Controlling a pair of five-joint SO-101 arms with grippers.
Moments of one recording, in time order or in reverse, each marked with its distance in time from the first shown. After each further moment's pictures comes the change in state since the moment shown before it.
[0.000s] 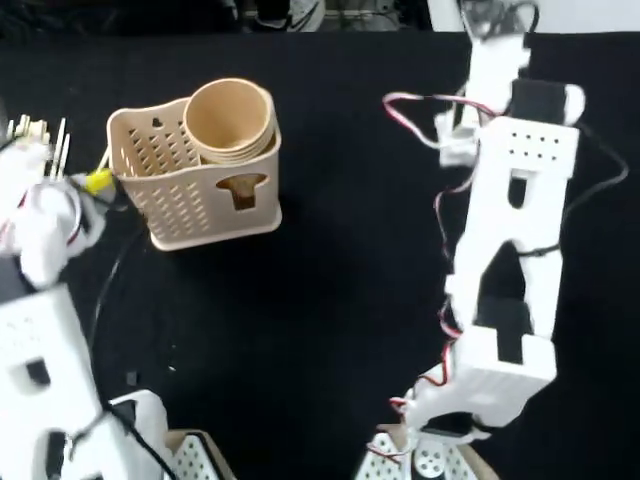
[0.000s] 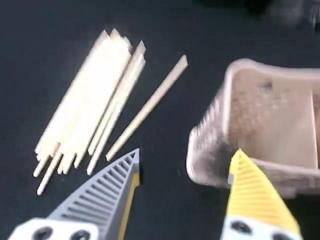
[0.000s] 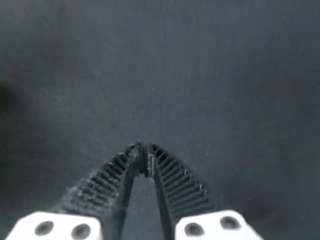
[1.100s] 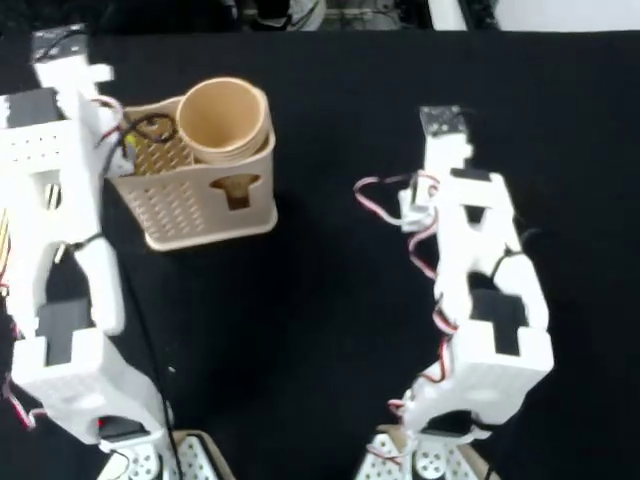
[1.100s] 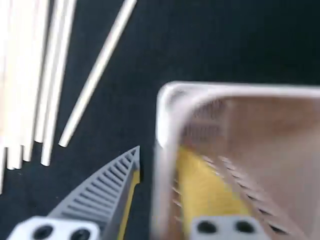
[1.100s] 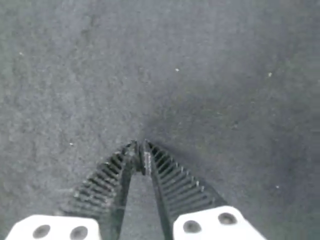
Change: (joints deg) left arm 8.4 53.8 -43.4 18.4 0.4; right arm -2.9 2.1 43.8 -41.7 -3.6
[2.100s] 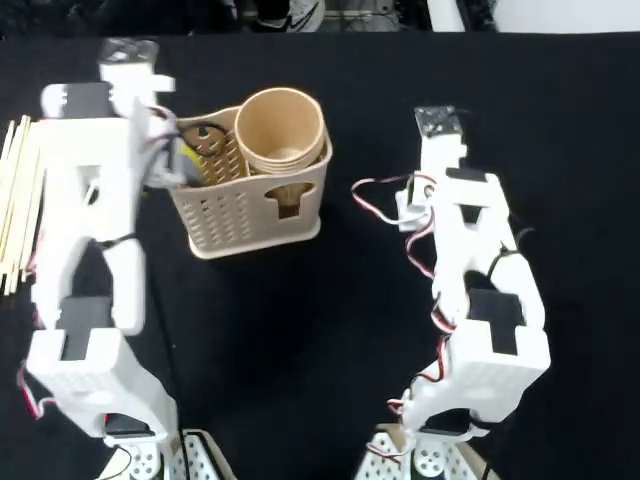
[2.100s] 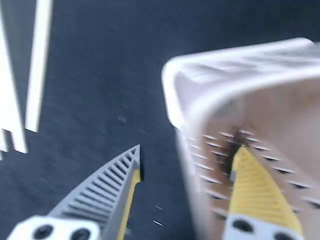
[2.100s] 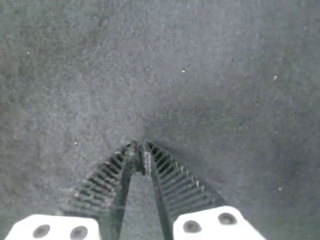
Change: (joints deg) left arm 7.6 0.5 -2.8 8.3 -1.5; right arm -0.3 0.0 0.0 0.0 0.3
